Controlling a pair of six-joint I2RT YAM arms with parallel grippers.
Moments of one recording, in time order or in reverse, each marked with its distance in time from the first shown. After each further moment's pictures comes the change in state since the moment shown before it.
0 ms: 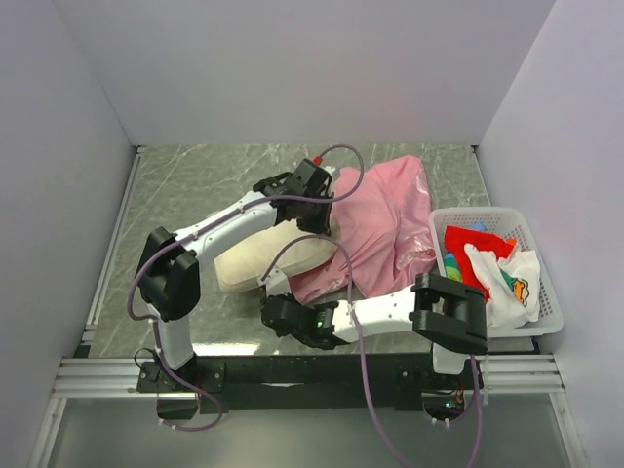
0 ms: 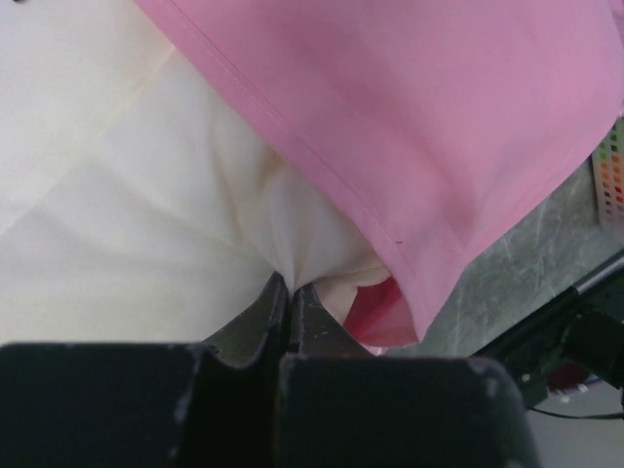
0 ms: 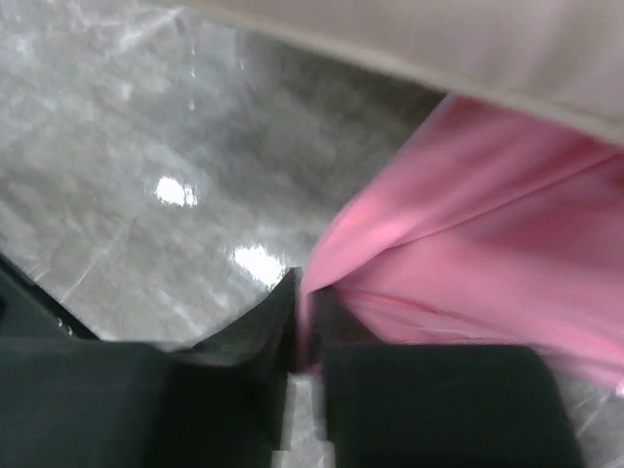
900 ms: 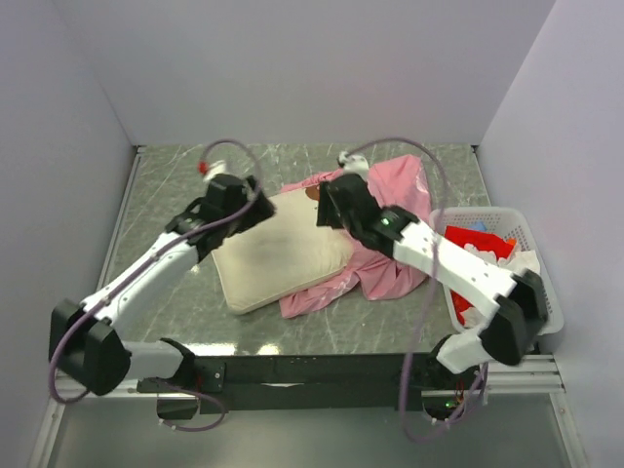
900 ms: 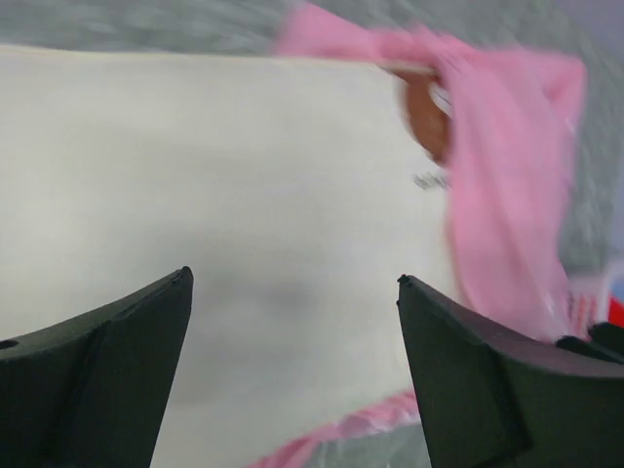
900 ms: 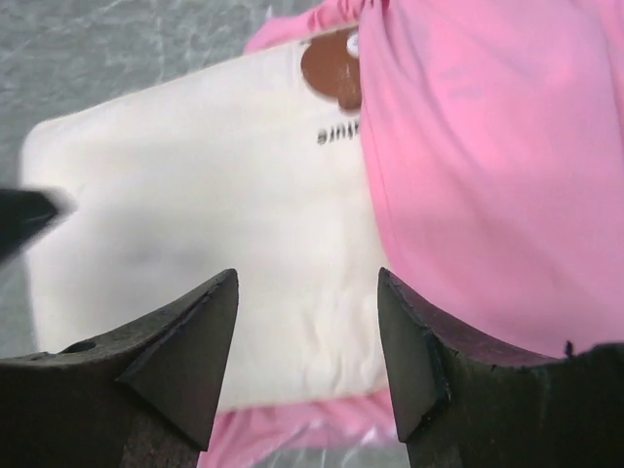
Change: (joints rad) left arm 0.188 -0.527 -0.537 0.294 -0.277 -0.351; right arm -0.571 -0.360 0.294 -0.521 -0.040 0.003
